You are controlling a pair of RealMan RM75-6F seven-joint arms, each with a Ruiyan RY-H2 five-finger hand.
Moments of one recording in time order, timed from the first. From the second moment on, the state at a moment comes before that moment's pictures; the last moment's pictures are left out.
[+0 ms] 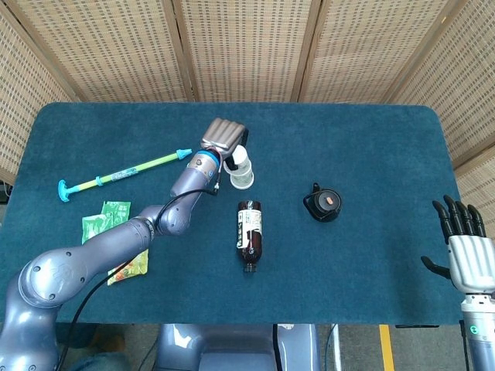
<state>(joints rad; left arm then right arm) -1.50 -1.65 -0.22 -0.87 0.35 0.49 0.55 0.15 -1.11 0.12 -1.63 -1.41 1.49 -0.11</state>
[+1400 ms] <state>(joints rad) -0.64 -1.18 0.07 -1.75 1.02 1.50 0.30 0.14 -1.12 0.12 -1.63 -1.45 1.49 -0.12</state>
